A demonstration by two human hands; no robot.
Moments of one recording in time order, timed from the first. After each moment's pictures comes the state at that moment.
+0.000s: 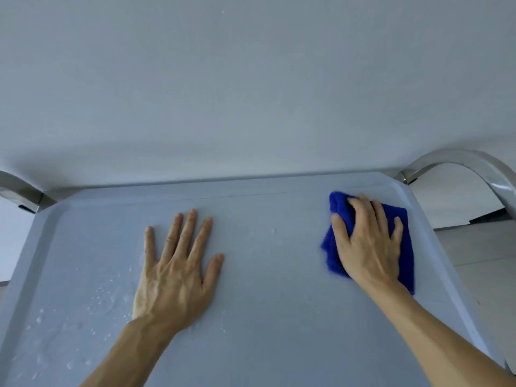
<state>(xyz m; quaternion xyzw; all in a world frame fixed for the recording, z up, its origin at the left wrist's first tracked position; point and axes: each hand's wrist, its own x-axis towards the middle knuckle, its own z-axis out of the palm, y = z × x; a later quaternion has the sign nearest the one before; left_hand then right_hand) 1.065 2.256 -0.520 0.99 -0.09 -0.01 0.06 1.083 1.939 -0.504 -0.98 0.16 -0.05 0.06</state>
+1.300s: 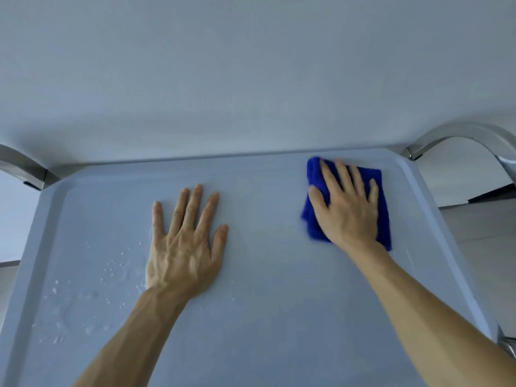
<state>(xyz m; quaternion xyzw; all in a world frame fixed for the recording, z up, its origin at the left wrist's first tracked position) 1.067 2.253 -0.515 0.99 -0.08 -0.02 0.08 1.103 1.972 -0.506 -0.99 0.10 -0.01 0.03</state>
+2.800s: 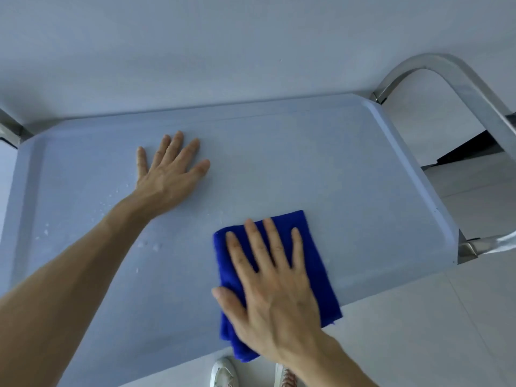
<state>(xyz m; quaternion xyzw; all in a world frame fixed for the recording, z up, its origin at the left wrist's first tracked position) 1.085 2.269 -0.492 0.96 -0.07 -0.17 0.20 0.879 2.114 -0.491 -1.00 -0.06 0.04 0.07</state>
